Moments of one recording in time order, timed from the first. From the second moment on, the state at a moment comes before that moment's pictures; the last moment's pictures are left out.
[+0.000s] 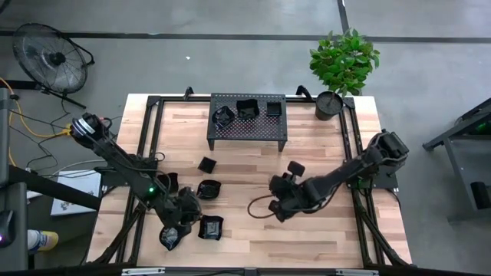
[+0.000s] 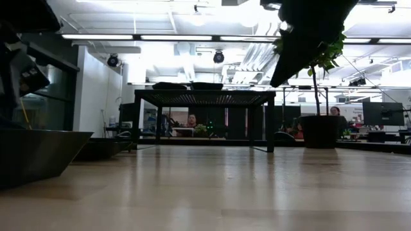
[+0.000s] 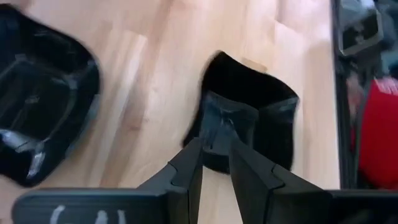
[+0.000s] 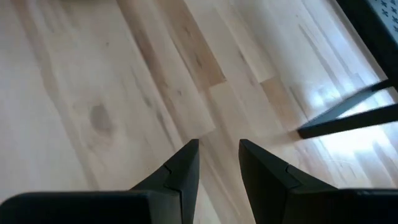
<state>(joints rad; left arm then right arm) -0.77 1.32 0.60 -0.11 -0.34 -0.96 0.47 1.73 1.23 -0.82 0.69 0.79</state>
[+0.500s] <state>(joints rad) -0.77 1.40 0.60 -0.13 -0.35 -1.24 0.51 1.73 1.23 -0.80 0.69 0.78</state>
